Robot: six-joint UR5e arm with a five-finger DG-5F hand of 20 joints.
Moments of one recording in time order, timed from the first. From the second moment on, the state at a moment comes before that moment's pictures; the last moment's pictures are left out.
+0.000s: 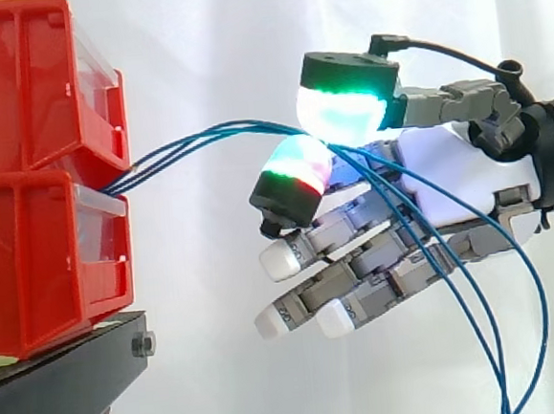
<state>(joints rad) 0.04 -2.28 -1.06 -3.09 -1.48 0.04</state>
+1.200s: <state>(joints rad) 0.04 -2.28 -1.05 -3.09 -1.48 0.03</state>
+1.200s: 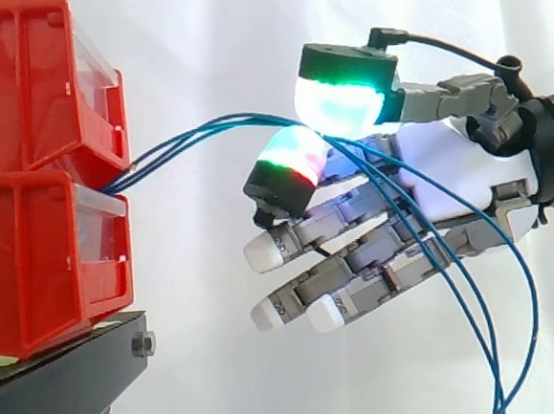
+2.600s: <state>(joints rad) 0.04 -2.28 -1.05 -3.10 -1.48 0.03</state>
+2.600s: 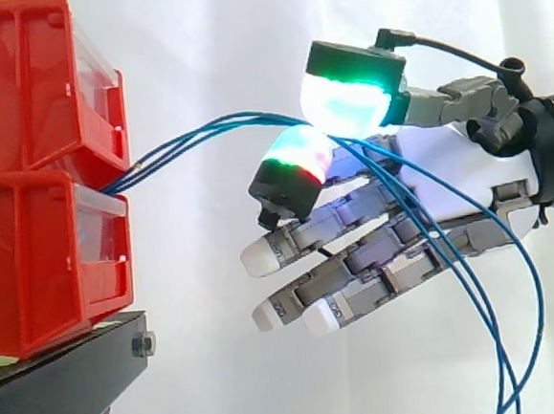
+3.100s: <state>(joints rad) 0.04 -2.28 -1.05 -3.10 -1.48 0.03</state>
